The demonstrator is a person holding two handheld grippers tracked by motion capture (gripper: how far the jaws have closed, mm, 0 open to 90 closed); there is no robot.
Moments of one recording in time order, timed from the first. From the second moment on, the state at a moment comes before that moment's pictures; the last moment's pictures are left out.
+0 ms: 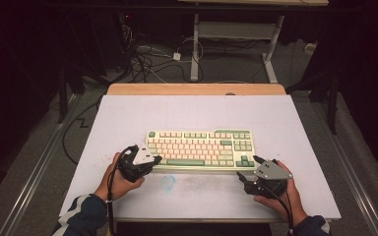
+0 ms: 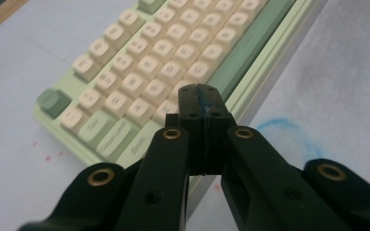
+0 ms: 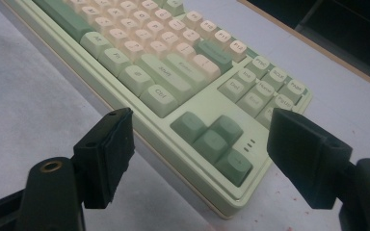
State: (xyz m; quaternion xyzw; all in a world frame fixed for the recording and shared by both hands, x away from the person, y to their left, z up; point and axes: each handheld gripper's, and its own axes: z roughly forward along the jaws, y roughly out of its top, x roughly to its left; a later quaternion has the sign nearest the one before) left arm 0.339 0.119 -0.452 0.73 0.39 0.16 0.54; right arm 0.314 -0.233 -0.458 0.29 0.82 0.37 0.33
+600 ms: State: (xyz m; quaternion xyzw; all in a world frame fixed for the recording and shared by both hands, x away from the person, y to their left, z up) left arm 0.356 0.067 -0.468 0.77 0.36 0.14 0.51; right arm 0.314 -0.233 -0.461 0.29 0.82 0.36 0.33
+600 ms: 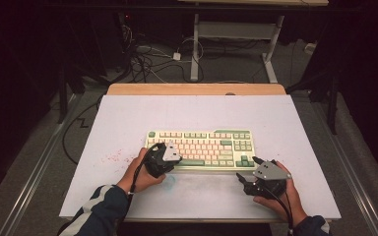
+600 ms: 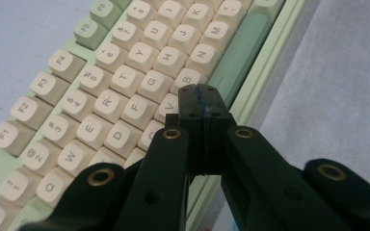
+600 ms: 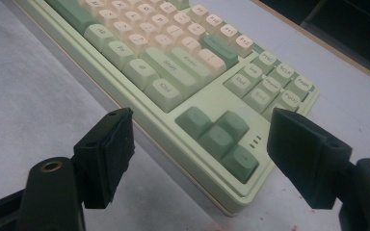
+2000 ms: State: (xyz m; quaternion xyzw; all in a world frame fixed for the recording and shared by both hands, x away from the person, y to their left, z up) left arm 0.353 0.073 -0.456 0.72 0.35 0.22 0.56; right arm 0.314 -0.235 -0.461 0.29 0.82 0.36 0.32
